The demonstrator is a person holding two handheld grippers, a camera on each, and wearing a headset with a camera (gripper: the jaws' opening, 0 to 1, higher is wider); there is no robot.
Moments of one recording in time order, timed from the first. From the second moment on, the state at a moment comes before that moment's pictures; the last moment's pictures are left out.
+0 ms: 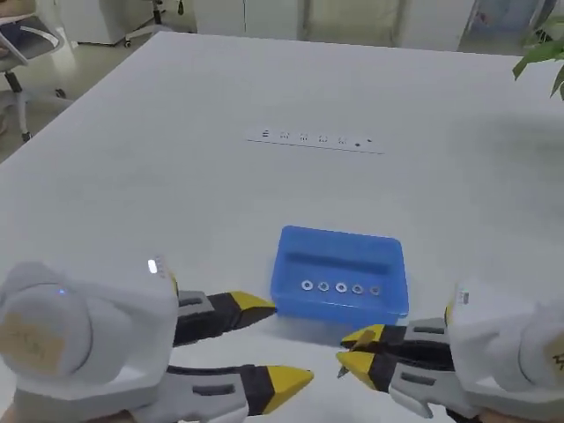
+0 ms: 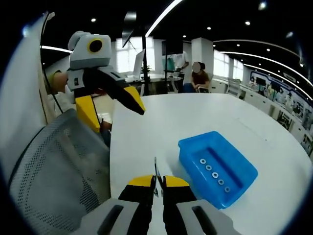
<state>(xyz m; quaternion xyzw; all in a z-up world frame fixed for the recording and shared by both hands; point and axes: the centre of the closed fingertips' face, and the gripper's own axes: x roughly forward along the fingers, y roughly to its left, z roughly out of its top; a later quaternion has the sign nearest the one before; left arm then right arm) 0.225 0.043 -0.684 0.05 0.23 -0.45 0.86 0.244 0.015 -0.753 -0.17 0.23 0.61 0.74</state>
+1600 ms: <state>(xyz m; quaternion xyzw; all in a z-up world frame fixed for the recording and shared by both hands) 0.221 0.025 -0.726 0.28 0.29 -0.57 0.72 0.220 0.034 -0.783 -0.23 0.26 0.63 0.69</state>
